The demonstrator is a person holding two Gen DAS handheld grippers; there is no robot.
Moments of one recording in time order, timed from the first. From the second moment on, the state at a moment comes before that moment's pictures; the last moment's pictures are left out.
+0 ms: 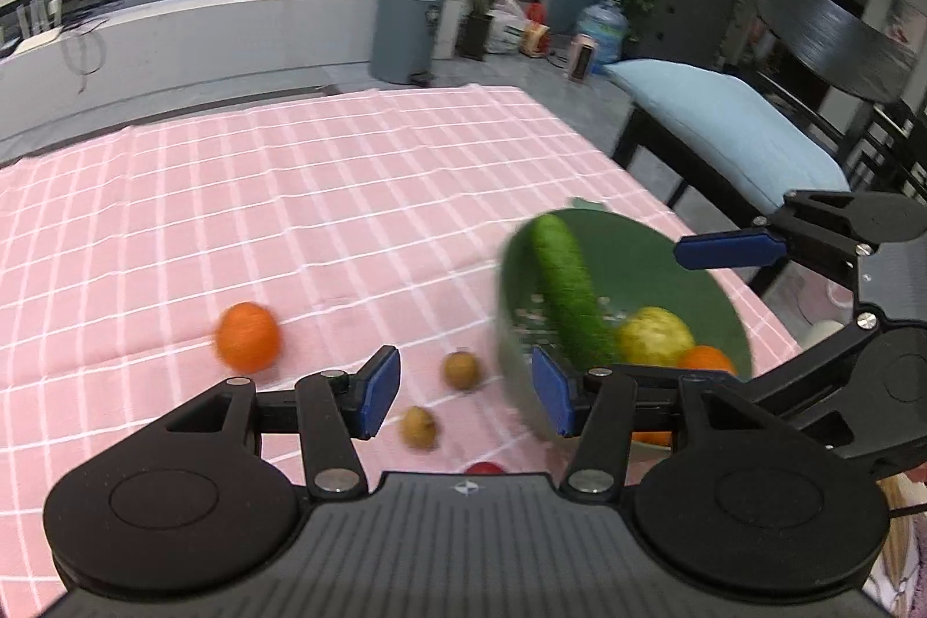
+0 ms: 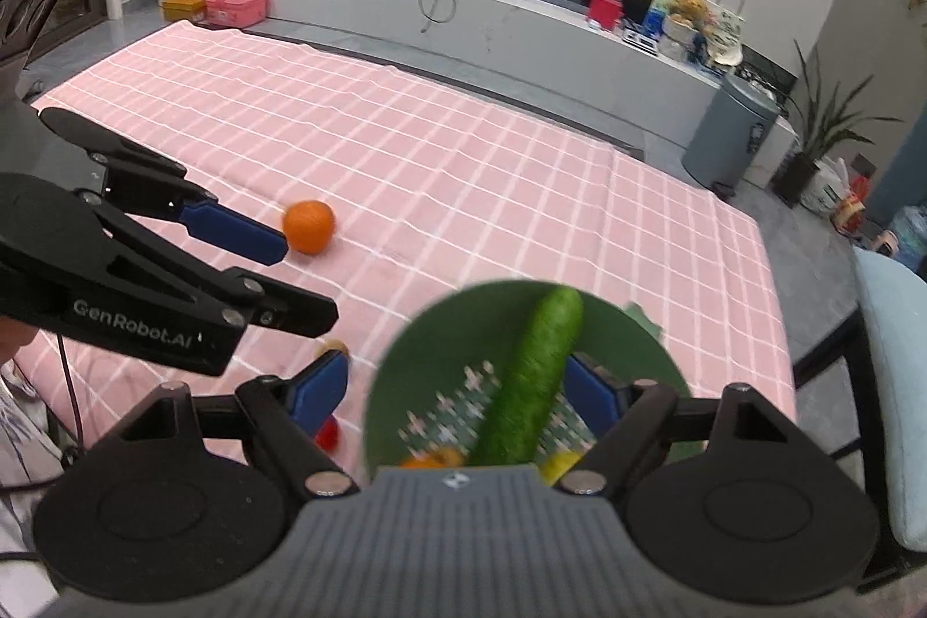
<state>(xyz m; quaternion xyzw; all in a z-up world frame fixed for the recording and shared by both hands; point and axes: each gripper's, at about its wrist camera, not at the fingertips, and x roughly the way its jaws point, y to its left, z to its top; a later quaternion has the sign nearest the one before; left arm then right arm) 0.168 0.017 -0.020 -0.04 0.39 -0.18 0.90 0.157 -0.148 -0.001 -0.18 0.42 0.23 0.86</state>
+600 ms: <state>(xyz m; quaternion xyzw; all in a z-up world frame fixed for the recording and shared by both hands) 0.186 0.097 -0.058 -0.08 0.41 -0.14 0.90 0.194 -0.069 -0.042 -0.21 0.42 0.30 0.83</state>
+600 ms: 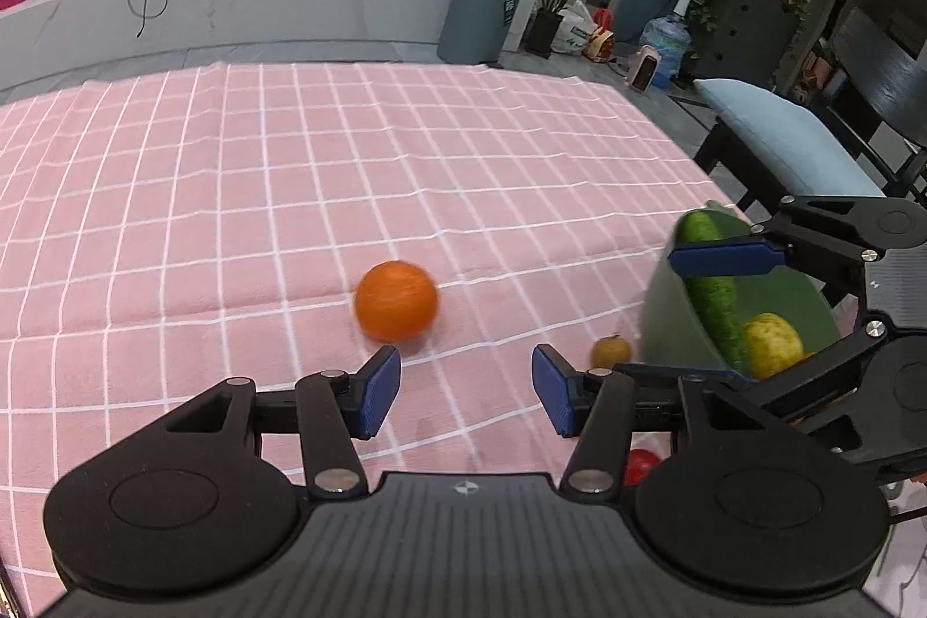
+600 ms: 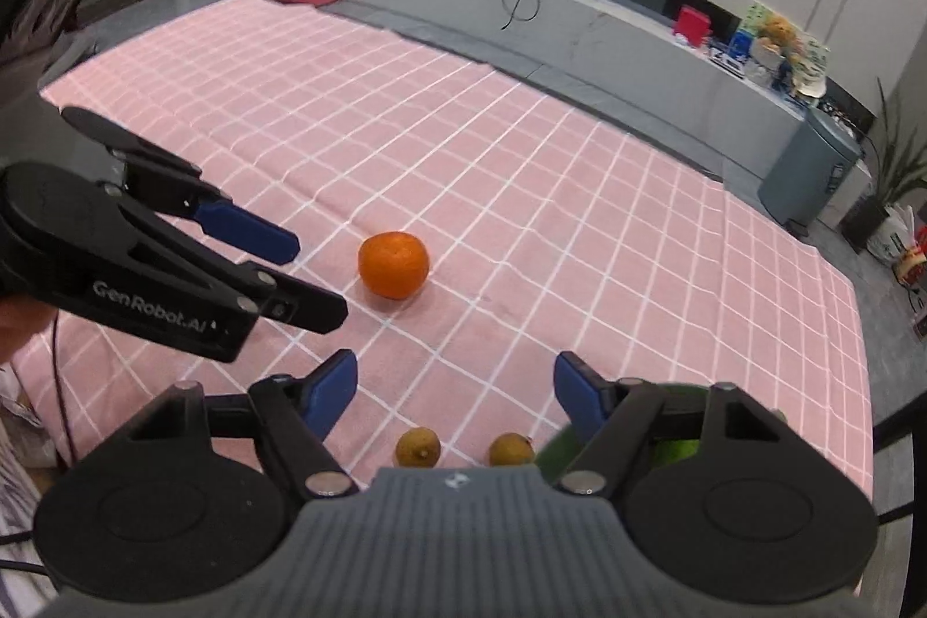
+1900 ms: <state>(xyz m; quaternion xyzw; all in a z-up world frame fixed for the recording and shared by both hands) 0.208 0.087 -0.081 -0.03 0.42 -0.11 0.90 0.202 -0.039 -0.085 -0.34 0.49 0.35 0.72</state>
